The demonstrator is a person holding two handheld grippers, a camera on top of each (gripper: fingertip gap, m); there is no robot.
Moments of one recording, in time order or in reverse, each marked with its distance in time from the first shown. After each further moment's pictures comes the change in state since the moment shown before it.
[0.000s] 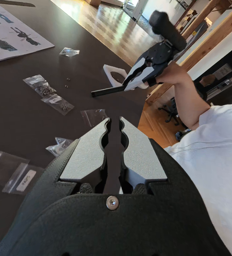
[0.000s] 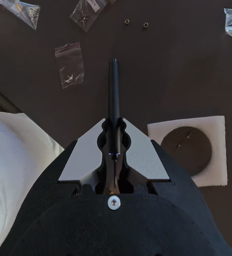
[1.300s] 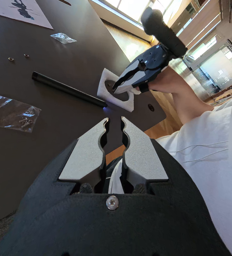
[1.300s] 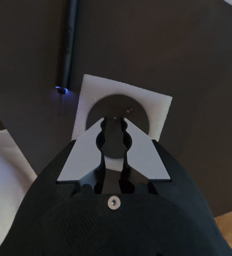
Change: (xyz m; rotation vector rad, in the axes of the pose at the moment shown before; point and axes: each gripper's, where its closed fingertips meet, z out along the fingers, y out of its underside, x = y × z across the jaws) left arm 0.092 0.028 0.176 0.221 -0.436 -0.241; right arm 0.112 0.059 0.007 -0.076 -0.101 -0.375
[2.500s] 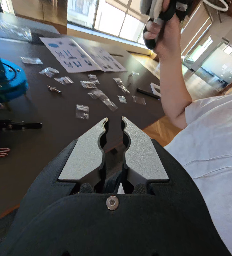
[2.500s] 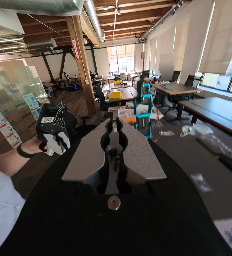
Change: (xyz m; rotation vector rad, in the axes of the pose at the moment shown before) left arm -0.271 -0.097 -0.391 0.118 0.002 0.169; right arm -0.231 -0.555 -0.106 1.159 -0.435 -0.172
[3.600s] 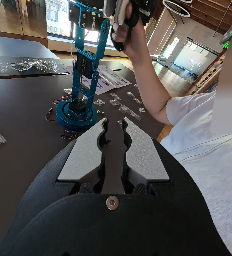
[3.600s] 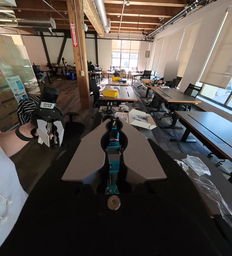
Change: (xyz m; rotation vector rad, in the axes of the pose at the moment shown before) left arm -0.174 -0.099 -0.065 -0.002 0.191 0.072; right arm 0.093 -0.015 0.209 -0.045 -0.033 -0.140
